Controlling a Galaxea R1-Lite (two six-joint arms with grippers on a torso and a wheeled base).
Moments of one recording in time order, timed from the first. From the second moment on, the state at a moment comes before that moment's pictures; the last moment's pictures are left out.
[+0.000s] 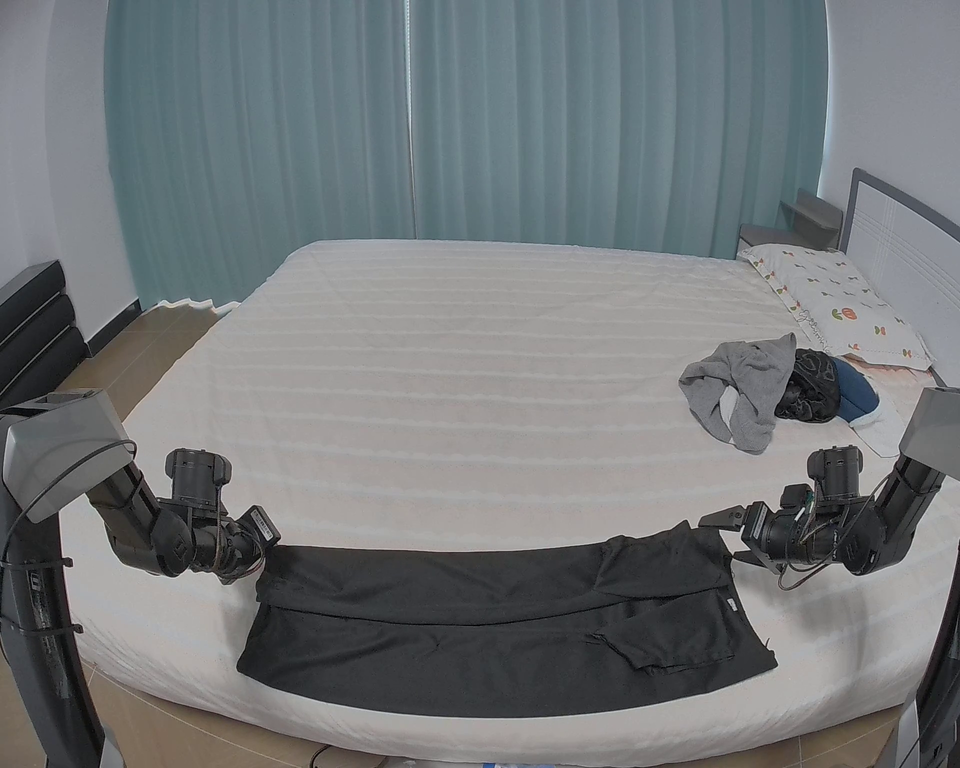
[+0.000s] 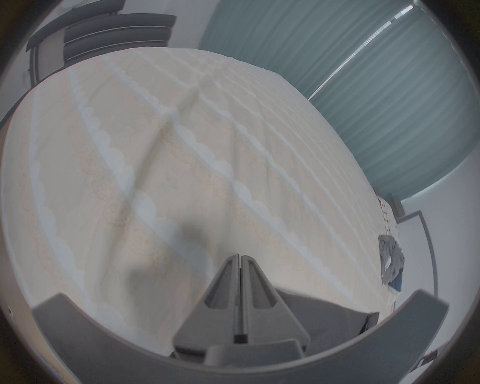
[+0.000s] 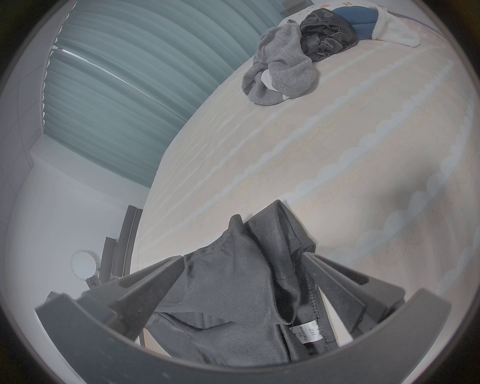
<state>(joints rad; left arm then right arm) 0.00 2.27 -0.83 -0.62 -0.13 -0.75 -0.03 2.19 -0.67 -0.81 0.44 0.58</state>
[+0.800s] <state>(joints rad) 0.03 2.29 -0.85 -0.68 -0.08 -0.78 -0.02 2.28 -0.77 -0.81 0.40 0.65</state>
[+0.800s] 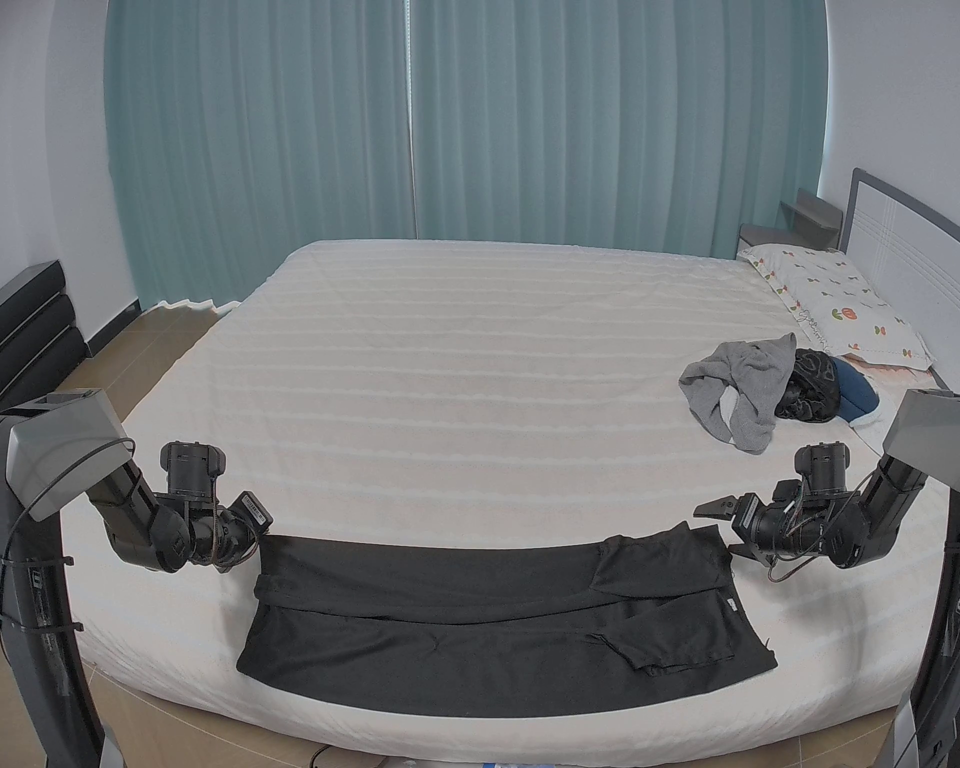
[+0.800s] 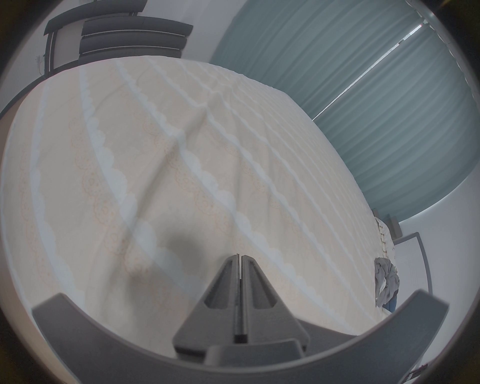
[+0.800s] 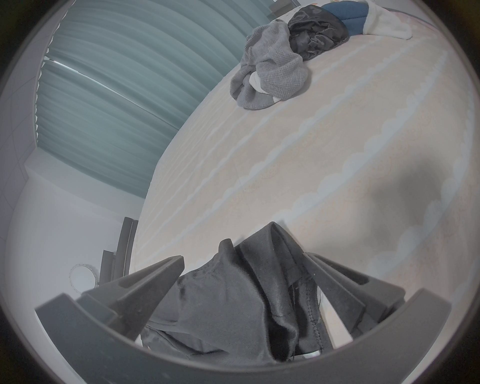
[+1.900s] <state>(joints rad) 0.04 2.32 -0.87 -0.70 -0.09 -0.78 -0.05 2.32 -0.81 -0.81 0.38 0.65</state>
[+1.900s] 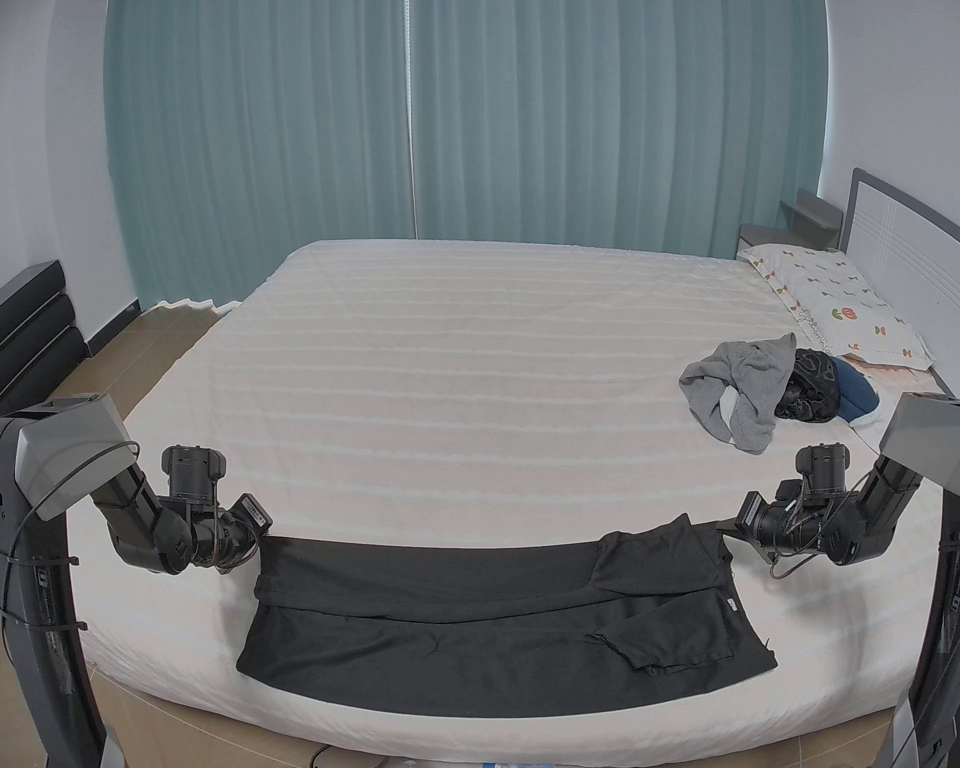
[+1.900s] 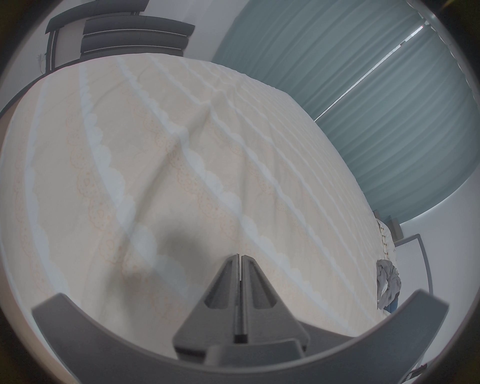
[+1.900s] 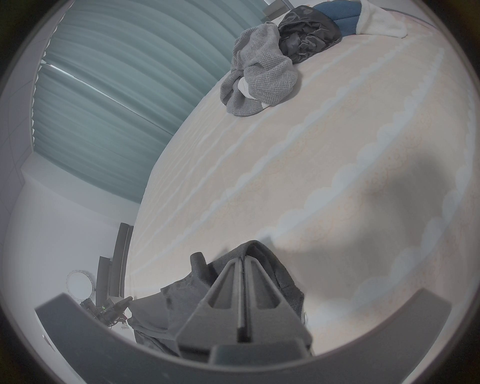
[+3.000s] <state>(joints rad) 0.02 2.16 -0.67 -0.70 -0.13 -0.82 -0.03 2.14 -0.63 -0.81 0.39 0.65</state>
